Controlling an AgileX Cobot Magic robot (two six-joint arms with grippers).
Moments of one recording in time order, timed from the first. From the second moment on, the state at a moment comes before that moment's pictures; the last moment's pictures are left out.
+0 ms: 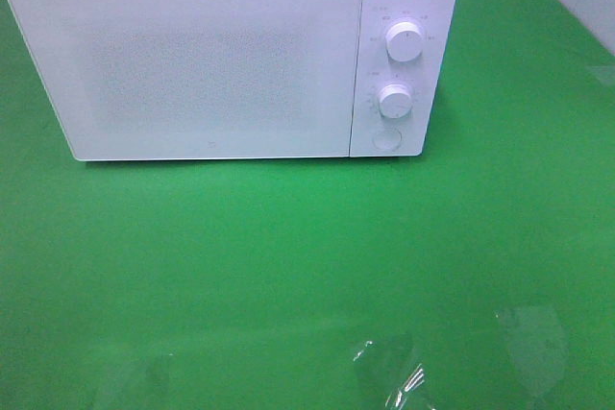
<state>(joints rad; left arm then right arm) 0.05 0.00 -0.50 -0.10 1.04 0.15 0.05 0.00 -0.51 -0.15 1.00 0.19</state>
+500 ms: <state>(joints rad) 0.05 0.00 -0.50 -0.09 1.04 0.15 0.05 0.00 -0.51 -0.15 1.00 0.19</state>
